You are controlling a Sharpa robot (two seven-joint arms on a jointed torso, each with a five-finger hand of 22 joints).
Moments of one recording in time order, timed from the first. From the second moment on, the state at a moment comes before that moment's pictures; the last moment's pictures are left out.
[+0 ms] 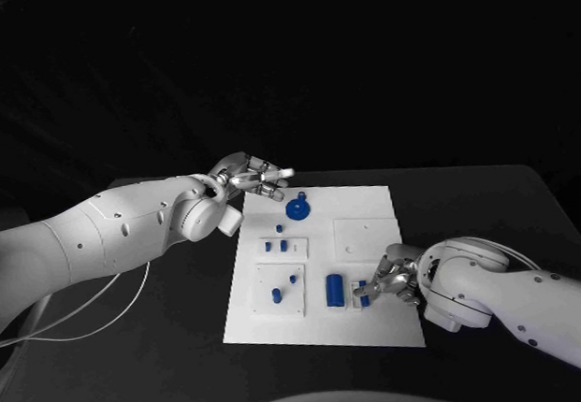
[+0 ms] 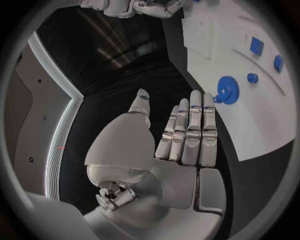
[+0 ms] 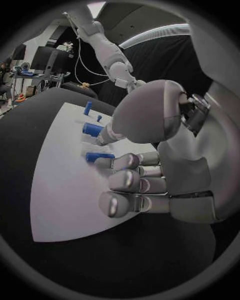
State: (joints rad) left arm 1.21 -0.74 -0.12 1.16 -0.33 -0.12 0.22; left_hand 1.24 -0.05 -0.10 0.08 0.06 0.99 0.15 0.06 0.06 1.17 0.12 0.06 0.06 1.29 0.08 0.07 0.14 0.05 1.10 0.06 0.11 0.13; right arm 0.89 -0.68 0.14 1.54 -1.22 0.01 -0.69; right_hand 1.14 -0.16 0.15 0.14 0.21 1.27 0.00 0.07 0.64 1.37 -0.07 1.11 1.23 1.46 -0.10 0.99 1.22 0.06 1.46 -0.13 0.78 1.31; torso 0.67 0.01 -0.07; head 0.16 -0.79
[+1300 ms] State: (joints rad) left arm 1.21 -0.74 -0.12 1.16 -0.33 -0.12 0.22; left_hand 1.24 -0.05 -0.10 0.08 0.06 0.99 0.15 0.06 0.06 1.17 0.12 0.06 0.06 1.29 0.08 0.07 0.14 0.05 1.10 0.06 0.11 0.13; right arm 0.88 -0.68 0.13 1.50 -1.27 0.04 -0.66; right_hand 1.11 -0.15 0.32 0.03 0.05 1.28 -0.02 0.07 0.72 1.37 -0.07 1.12 1.24 1.47 -0.11 0.99 1.22 0.04 1.47 -0.13 0.78 1.31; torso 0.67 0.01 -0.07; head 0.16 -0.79
